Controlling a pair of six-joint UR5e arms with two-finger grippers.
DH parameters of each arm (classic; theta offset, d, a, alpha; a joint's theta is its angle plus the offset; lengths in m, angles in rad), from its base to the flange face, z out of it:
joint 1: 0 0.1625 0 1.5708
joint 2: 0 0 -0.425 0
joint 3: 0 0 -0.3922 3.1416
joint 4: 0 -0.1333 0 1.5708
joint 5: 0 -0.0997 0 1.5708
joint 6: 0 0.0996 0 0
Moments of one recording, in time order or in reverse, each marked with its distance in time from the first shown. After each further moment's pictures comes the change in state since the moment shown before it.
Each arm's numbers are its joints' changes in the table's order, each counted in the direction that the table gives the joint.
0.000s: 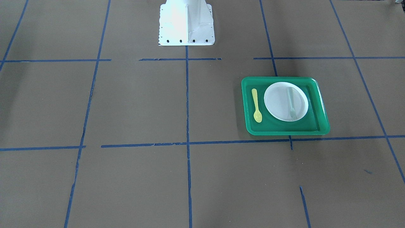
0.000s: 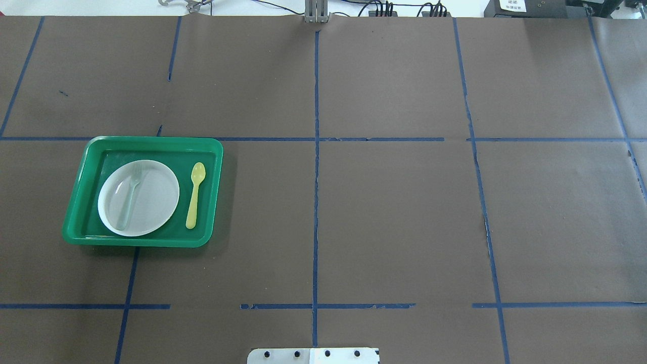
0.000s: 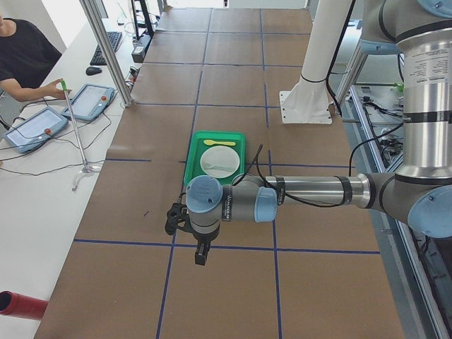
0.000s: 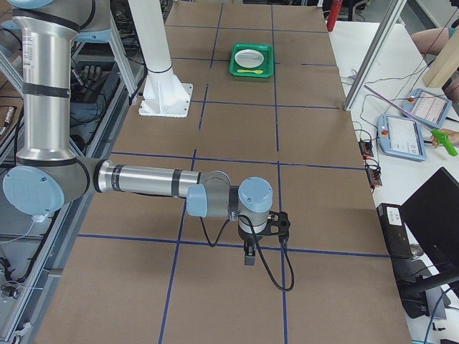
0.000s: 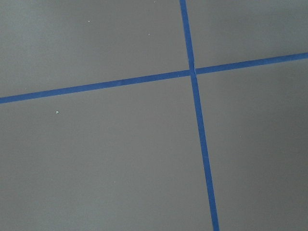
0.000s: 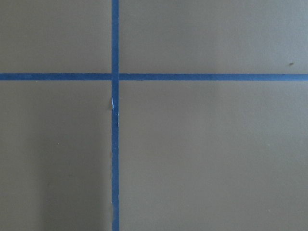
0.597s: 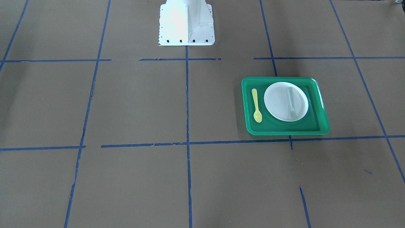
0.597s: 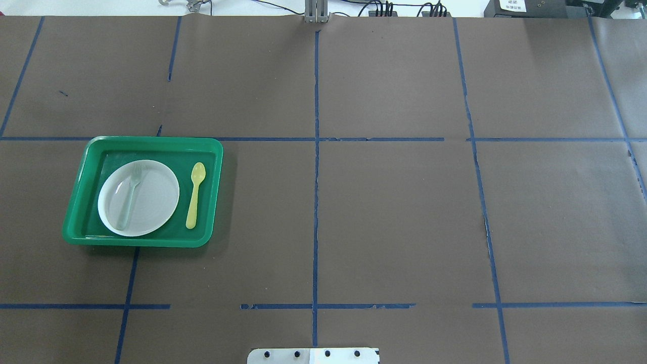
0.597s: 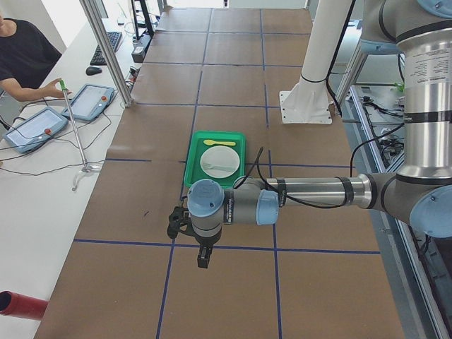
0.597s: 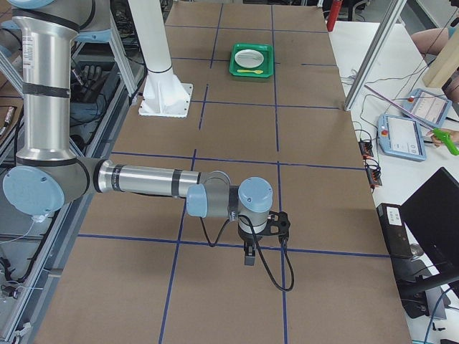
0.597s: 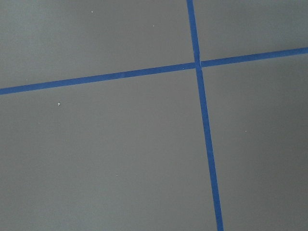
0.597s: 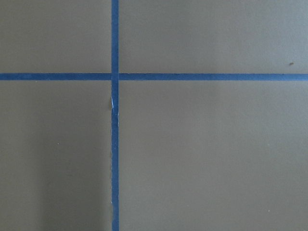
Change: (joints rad) left arm 0.000 0.020 0.012 0.002 0.000 0.000; right arm 0.000 0.000 0.000 0.000 0.000 0.000
